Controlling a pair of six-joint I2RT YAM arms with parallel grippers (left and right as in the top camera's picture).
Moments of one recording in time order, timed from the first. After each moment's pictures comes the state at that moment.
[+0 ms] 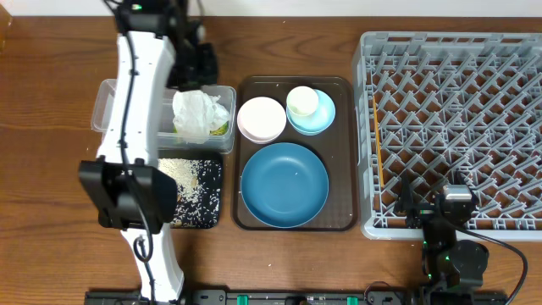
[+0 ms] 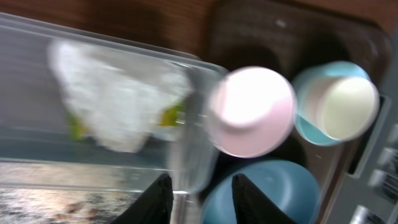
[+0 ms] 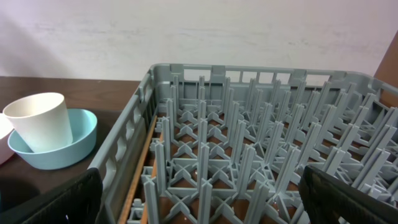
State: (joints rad) left arm -0.13 2.09 2.22 -1.49 0.19 -0.30; right arm -0.05 0.01 0.01 -0.07 -0.05 -0.02
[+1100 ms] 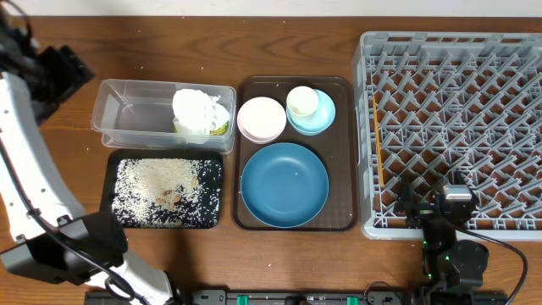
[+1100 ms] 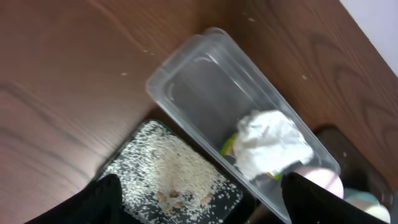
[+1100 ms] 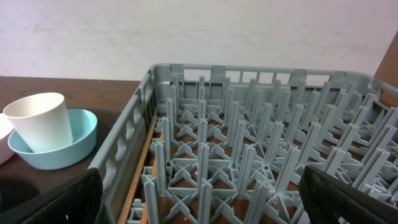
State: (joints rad) left arm 0.46 1.85 2.19 -1.52 0.12 -0.34; right arm -0.05 0.01 0.01 -0.07 -0.05 -0.02
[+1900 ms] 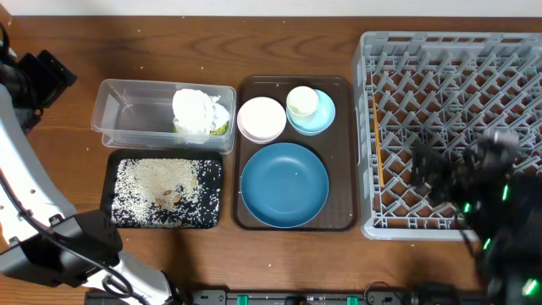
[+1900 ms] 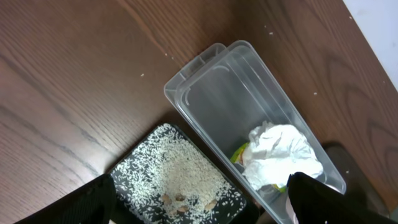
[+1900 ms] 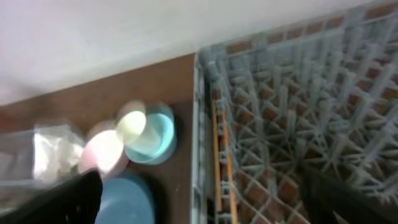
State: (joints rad) left arm 0.52 1.85 2.19 -1.52 0.12 -0.36; right arm -0.05 0.79 1.03 -0.82 -0.22 0.28
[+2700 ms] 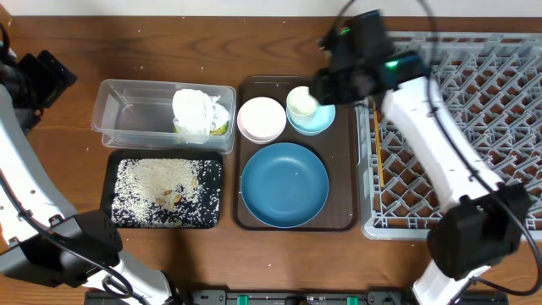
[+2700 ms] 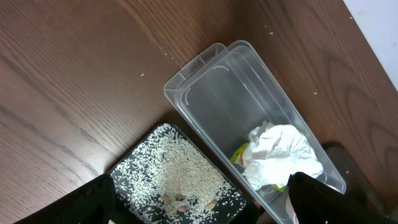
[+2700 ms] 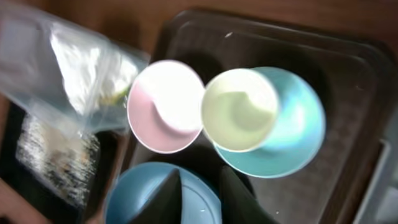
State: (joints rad) left arm 0.52 1.85 2.19 -1.52 0.12 -0.36; right arm 0.41 1.87 1.72 -0.88 -0.26 0.23
